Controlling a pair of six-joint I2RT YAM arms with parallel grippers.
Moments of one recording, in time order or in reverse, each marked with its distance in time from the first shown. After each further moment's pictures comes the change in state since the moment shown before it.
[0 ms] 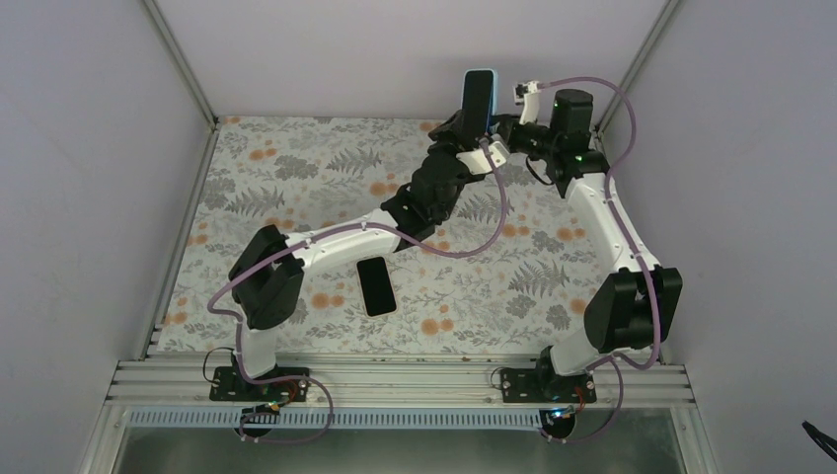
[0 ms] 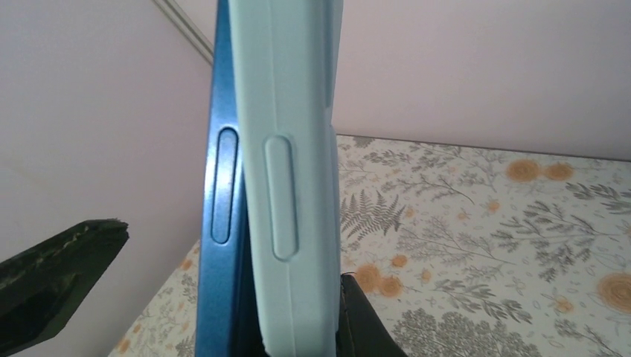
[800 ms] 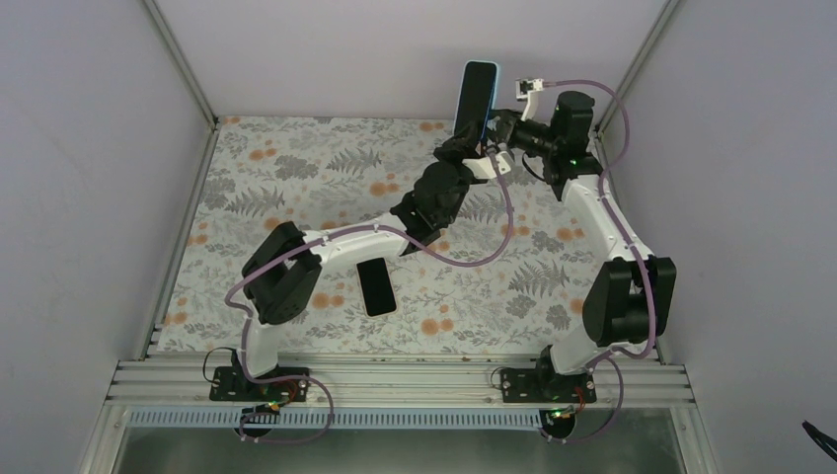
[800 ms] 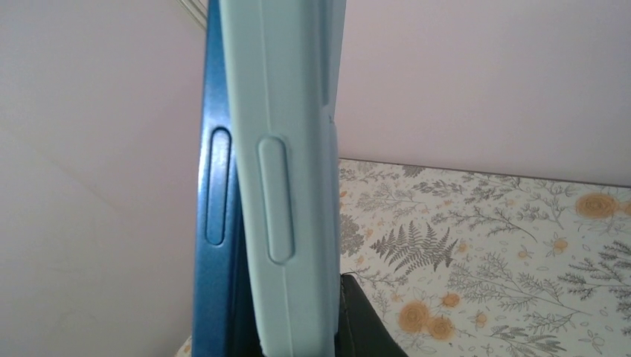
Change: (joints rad) left arm 0.002 0.072 -0.028 0.227 -0.008 0.191; right arm -0.011 0.034 -0.074 0.288 -0.137 0.186
